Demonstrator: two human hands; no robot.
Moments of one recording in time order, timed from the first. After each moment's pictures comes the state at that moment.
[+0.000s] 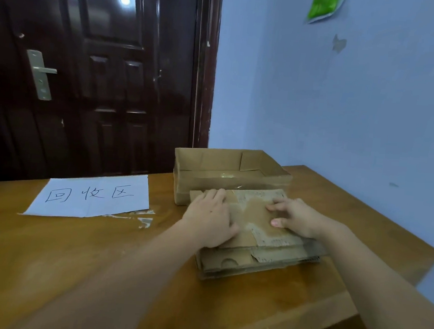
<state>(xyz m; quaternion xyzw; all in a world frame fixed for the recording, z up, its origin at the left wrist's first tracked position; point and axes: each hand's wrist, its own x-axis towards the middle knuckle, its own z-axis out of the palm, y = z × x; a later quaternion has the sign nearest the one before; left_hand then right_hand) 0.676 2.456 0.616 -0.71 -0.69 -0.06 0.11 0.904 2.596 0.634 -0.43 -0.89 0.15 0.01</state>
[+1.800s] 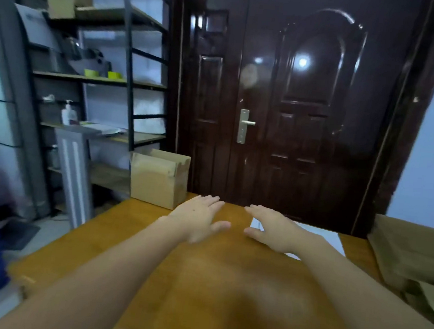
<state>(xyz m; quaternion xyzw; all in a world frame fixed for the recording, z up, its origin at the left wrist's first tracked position) 0.344 2.106 0.672 -0.45 -0.89 -0.03 0.07 0.461 2.318 0.675 -0.04 -0.99 0.09 0.06</state>
